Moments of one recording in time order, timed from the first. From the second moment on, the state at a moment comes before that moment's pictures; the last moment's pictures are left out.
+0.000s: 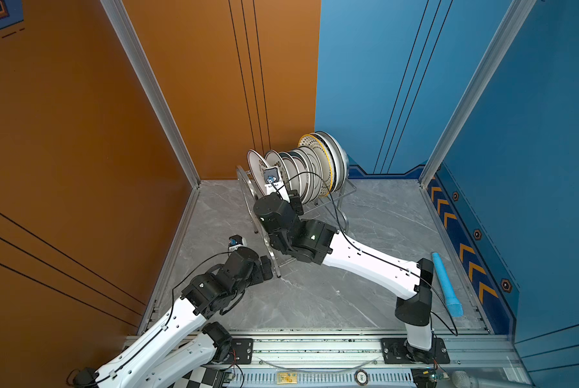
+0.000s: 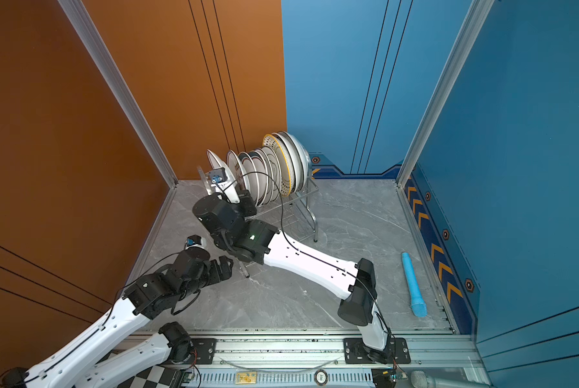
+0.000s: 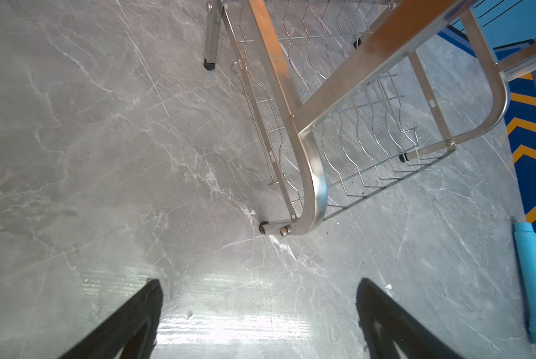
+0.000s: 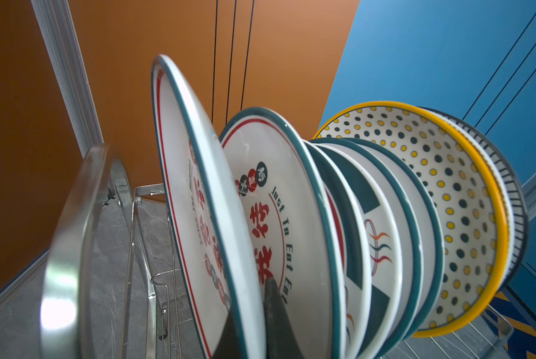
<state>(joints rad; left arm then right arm) -0.67 0.77 0.77 -0.84 -0.28 -0.83 1.18 1.96 2.13 -0.42 1.09 0.08</state>
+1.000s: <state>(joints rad) -0.64 0.72 0.78 -0.87 -0.24 -0.68 1.21 1.96 2.15 -0.02 1.10 -0.29</state>
